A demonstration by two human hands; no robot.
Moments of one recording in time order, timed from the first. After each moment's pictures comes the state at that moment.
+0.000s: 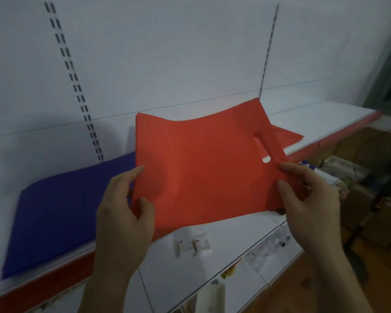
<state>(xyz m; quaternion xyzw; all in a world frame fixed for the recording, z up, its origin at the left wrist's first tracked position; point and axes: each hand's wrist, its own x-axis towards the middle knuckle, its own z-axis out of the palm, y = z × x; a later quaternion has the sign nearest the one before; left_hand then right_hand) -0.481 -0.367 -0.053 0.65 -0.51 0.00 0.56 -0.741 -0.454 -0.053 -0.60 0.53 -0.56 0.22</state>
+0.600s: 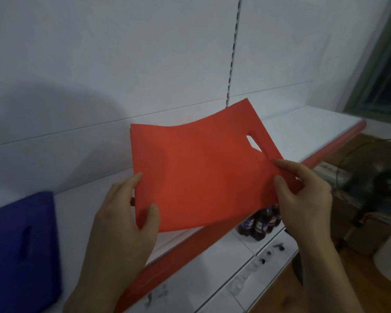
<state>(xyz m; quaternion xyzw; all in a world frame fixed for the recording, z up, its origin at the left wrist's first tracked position) -0.584 -0.572 -0.045 0.69 -0.56 -0.05 0.46 -0.839 -0.672 -0.052 -0.56 0.59 -0.56 0.17</state>
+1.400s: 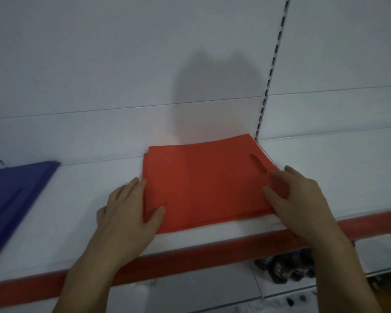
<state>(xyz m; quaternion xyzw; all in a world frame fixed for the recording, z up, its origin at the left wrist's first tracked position) -0.672 -0.680 -0.071 0.89 -0.41 -0.03 0.19 -0.908 -0.881 -0.068 -0.81 0.51 -0.20 0.20</state>
